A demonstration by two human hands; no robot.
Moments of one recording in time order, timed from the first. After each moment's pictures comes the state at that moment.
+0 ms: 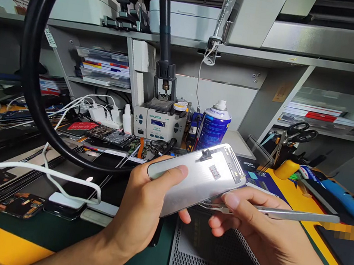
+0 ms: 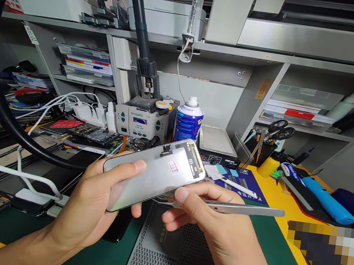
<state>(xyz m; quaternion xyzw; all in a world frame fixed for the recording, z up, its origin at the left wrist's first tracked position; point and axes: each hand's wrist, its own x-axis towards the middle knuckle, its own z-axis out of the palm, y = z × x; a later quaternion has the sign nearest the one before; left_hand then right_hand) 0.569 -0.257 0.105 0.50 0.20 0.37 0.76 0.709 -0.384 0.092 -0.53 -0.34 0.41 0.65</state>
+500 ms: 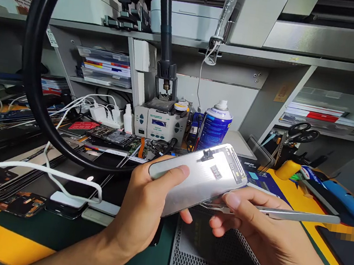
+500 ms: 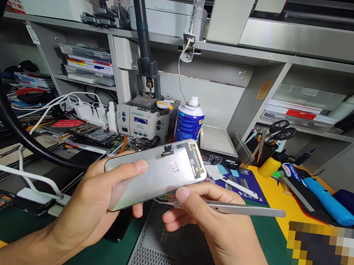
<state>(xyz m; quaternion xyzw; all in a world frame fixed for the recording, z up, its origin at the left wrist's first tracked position) 0.568 -0.258 0.105 0.51 0.19 0.36 0.76 0.706 -0.384 0.095 -0.53 -0.34 0.41 0.66</state>
